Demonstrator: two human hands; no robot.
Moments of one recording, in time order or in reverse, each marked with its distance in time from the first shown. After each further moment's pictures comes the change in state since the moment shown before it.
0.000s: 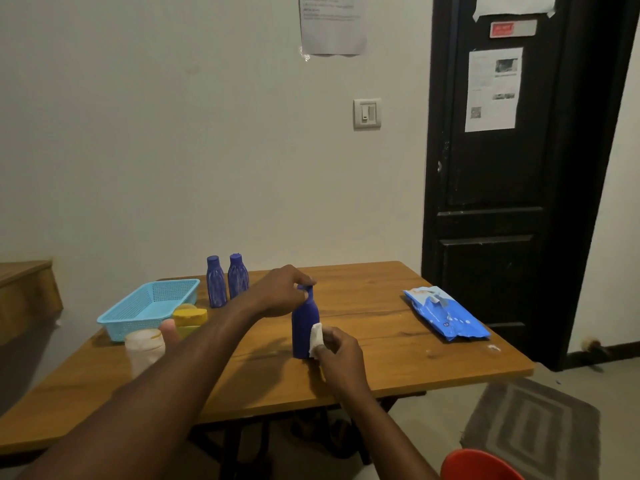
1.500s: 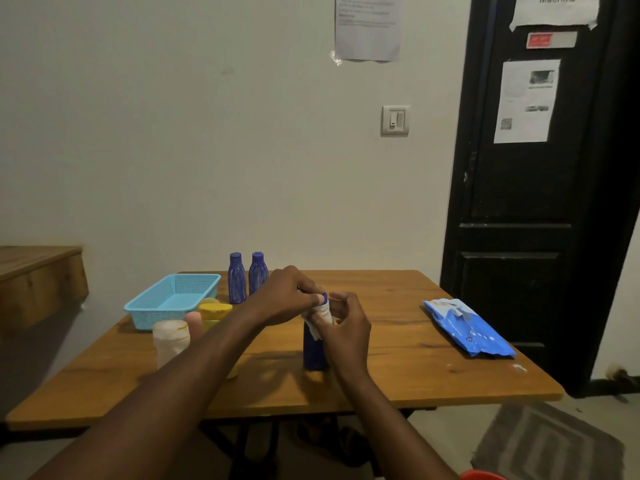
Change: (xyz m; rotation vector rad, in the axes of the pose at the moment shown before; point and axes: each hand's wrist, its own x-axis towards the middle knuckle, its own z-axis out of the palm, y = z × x) left_hand -0.027 -0.026 -0.007 -0.157 0.175 0.093; right_hand 0.017 -0.052 0.028 0.050 0.188 -0.263
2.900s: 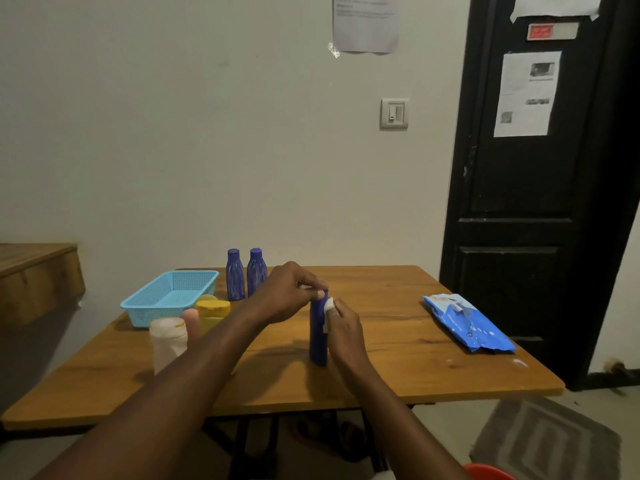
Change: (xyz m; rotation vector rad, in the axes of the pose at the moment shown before) left_hand 0.004 -0.004 0.009 -0.055 0.034 -0.003; right_hand 0.001 -0.001 -0.003 0.047 -0.175 0.199
